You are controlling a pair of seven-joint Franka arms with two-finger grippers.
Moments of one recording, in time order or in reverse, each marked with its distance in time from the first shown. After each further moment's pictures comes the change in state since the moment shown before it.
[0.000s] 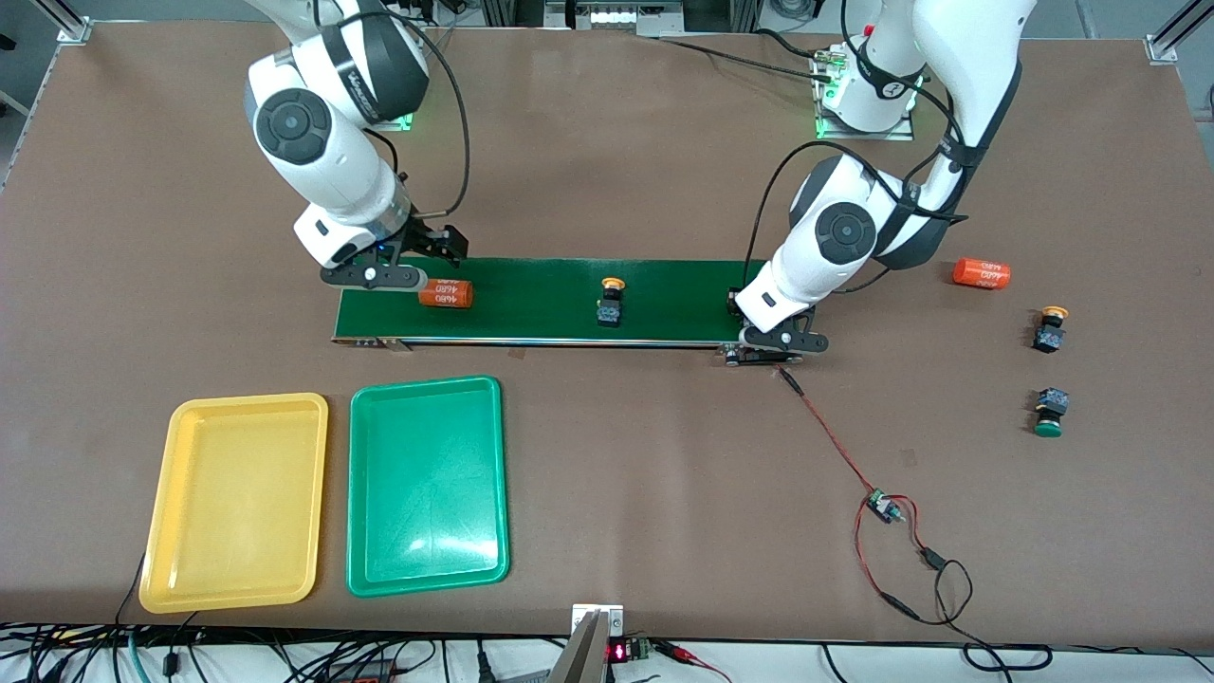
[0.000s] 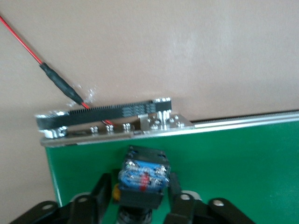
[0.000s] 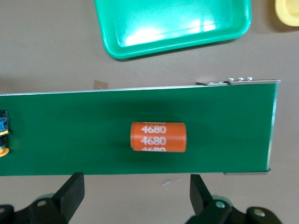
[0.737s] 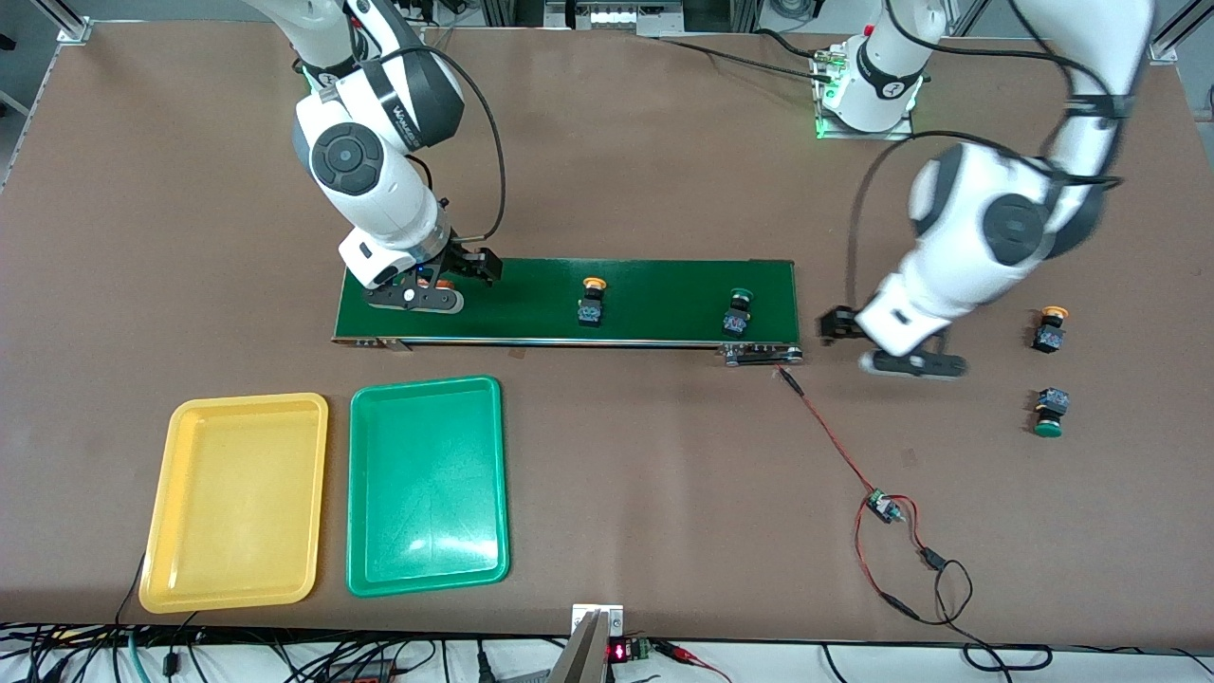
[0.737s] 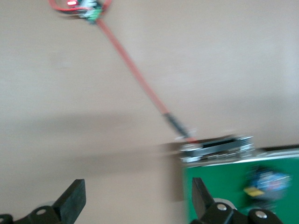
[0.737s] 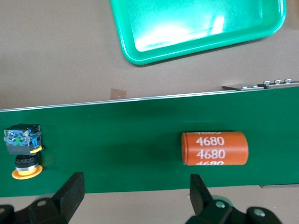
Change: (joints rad) left arm 0.277 -0.135 0.024 0.073 0.006 -0.189 0.314; right arm 0.056 0.109 0.000 0.069 -0.024 0.047 0.106
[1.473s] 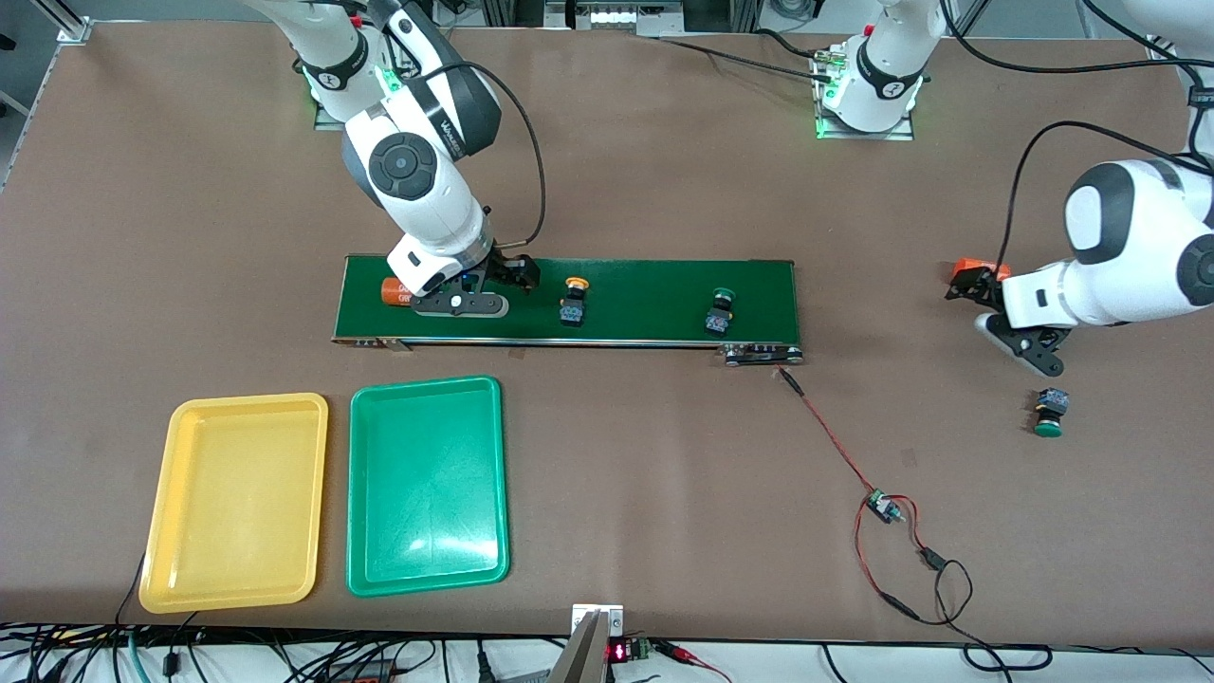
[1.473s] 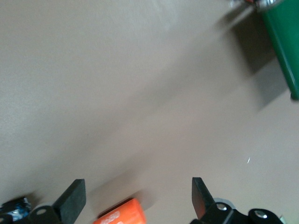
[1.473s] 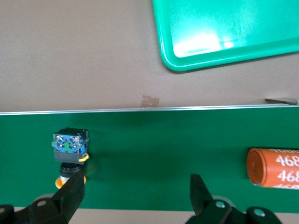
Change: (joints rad) left arm 0.309 0.010 0.002 -0.023 0.001 -0.220 0.869; right arm 0.069 0.094 -0.002 0.046 -0.028 0.113 0.026
